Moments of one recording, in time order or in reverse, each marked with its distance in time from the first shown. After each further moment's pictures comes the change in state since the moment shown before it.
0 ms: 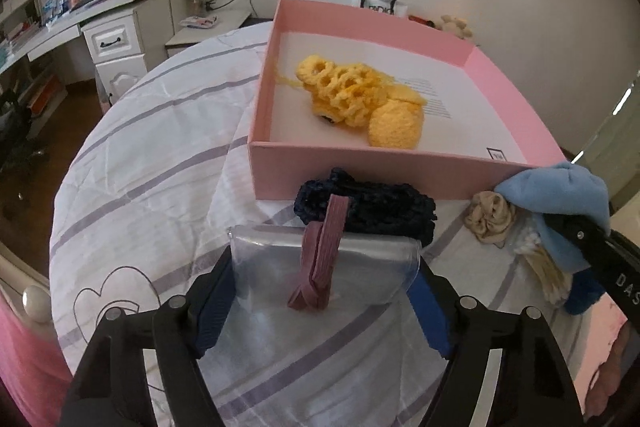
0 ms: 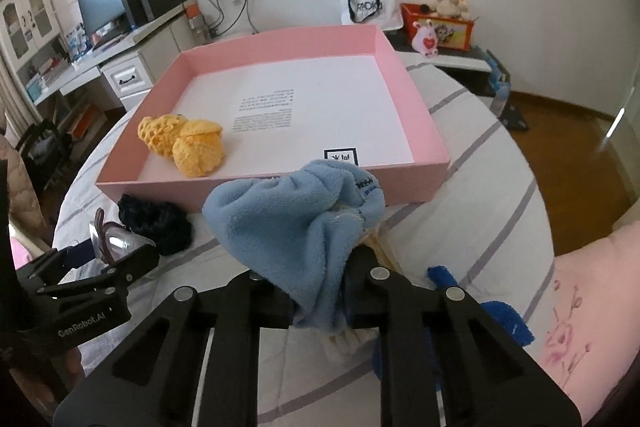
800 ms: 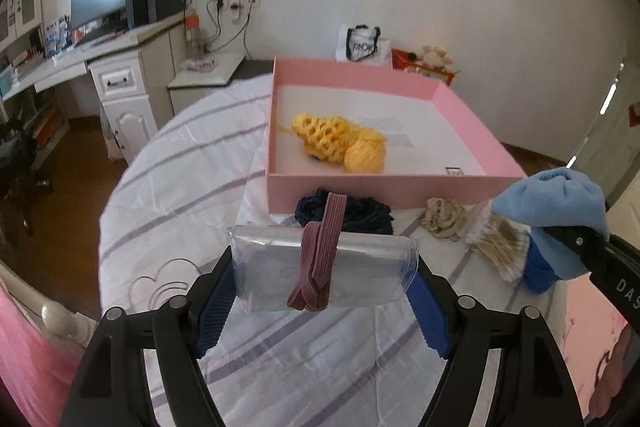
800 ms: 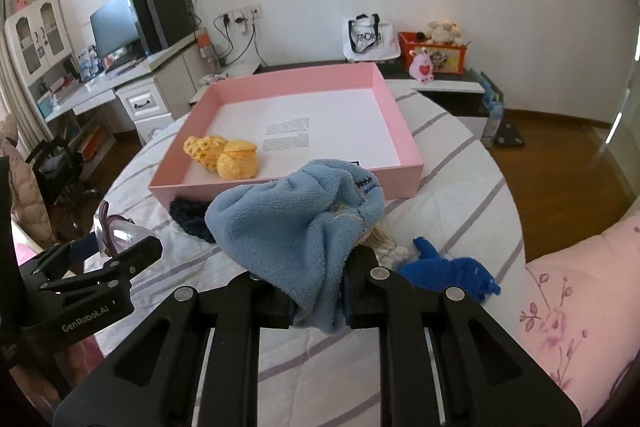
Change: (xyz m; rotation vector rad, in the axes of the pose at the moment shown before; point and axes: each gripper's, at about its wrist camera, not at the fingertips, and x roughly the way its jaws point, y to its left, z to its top) left arm -0.096 -0.009 -0.028 0.043 -0.150 -0.016; right arm -0.074 0.007 -0.020 0.022 -0.116 0.016
